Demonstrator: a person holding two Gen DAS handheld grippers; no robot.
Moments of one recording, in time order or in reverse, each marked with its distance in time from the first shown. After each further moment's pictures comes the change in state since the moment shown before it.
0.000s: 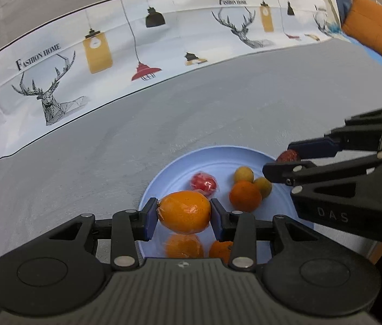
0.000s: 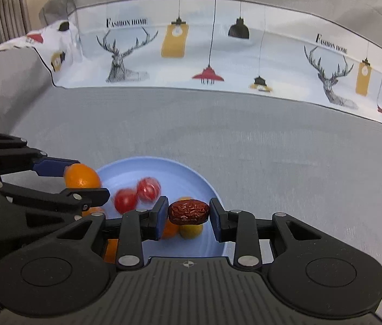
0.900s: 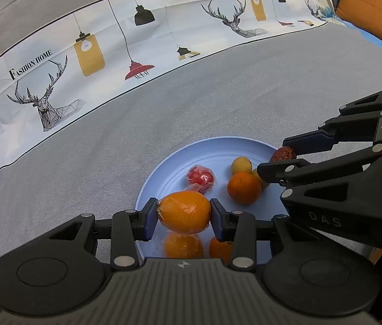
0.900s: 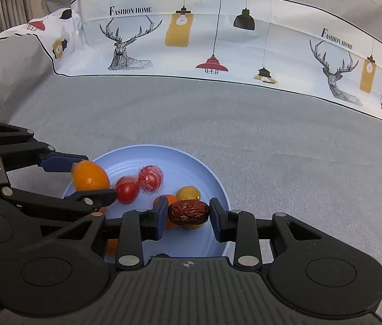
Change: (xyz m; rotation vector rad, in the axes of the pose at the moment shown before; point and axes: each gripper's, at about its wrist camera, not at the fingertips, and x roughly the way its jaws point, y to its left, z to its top) left arm 0.007 -0.010 -0.001 0.058 0.011 0.020; right arm 0.007 0.005 -0.003 -0.025 0.035 0.001
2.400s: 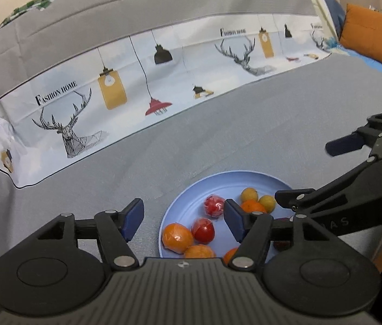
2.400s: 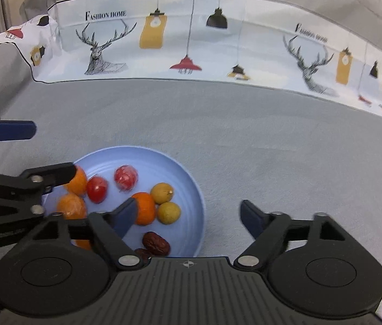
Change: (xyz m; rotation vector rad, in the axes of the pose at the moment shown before) left arm -0.051 0.009 -0.009 -0.031 -0.174 0.050; right arm -0.016 -0.012 -0.004 0.042 -0.020 -0.108
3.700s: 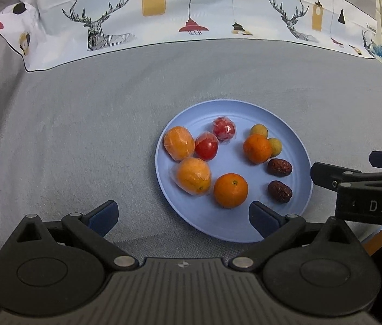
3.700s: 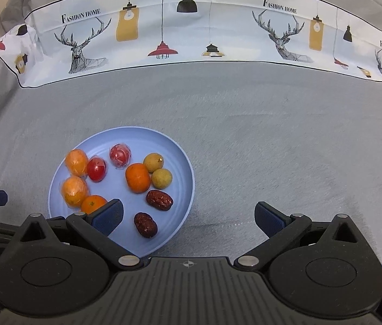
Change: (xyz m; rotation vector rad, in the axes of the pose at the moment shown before) left arm 0.006 0.010 -0.042 -0.324 0.346 -0.004; right arm -0.023 -0.008 -0.020 0.145 0.093 -0.014
